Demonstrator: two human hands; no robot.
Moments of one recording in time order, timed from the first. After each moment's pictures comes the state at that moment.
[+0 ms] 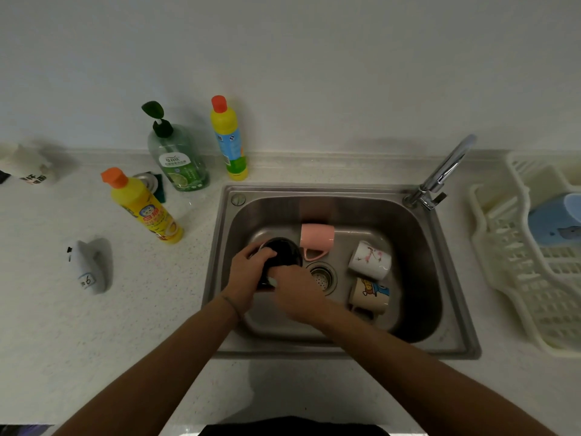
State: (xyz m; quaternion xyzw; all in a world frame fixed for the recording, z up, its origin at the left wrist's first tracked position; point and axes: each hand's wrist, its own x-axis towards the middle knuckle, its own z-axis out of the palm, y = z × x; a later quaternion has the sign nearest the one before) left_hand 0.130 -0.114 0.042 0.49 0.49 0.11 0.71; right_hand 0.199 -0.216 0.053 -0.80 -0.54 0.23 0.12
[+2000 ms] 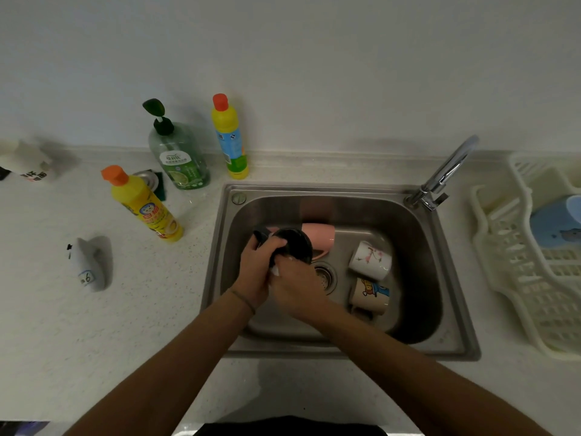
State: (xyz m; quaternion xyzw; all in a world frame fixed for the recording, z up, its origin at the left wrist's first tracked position) left_hand 0.148 -0.118 0.038 0.40 0.44 0.16 0.79; right_hand 0.194 -0.211 0.044 -0.81 -0.49 0.19 0.25
